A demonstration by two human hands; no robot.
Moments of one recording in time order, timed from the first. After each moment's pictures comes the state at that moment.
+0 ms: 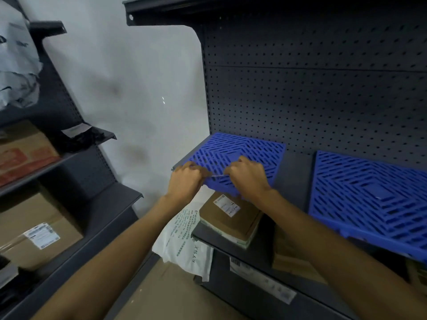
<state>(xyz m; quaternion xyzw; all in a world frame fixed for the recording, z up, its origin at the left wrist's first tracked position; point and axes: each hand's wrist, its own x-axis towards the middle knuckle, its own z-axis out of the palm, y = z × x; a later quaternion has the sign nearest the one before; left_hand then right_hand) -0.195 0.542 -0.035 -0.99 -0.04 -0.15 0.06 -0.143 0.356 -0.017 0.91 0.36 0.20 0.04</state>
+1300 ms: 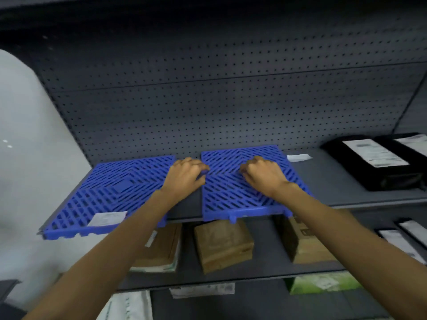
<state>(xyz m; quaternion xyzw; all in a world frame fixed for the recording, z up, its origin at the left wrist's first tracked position) -0.083 0.310 -0.011 -0.94 0.32 -0.15 0.00 -0.133 0.063 -0.018 0.98 0.12 0.14 0.03</state>
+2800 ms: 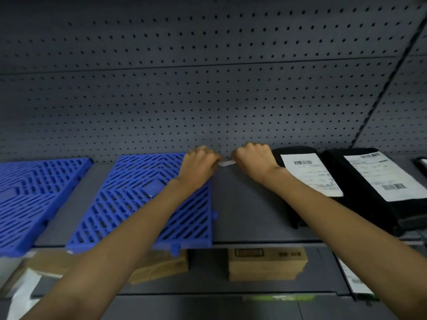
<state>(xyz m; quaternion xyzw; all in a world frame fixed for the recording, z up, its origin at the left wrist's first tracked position) -0.028 -0.019 -0.033 -0.94 0.28 -0.20 -0.04 -0.057 -0.191 -0.009 0.98 0.10 0.14 0.11</state>
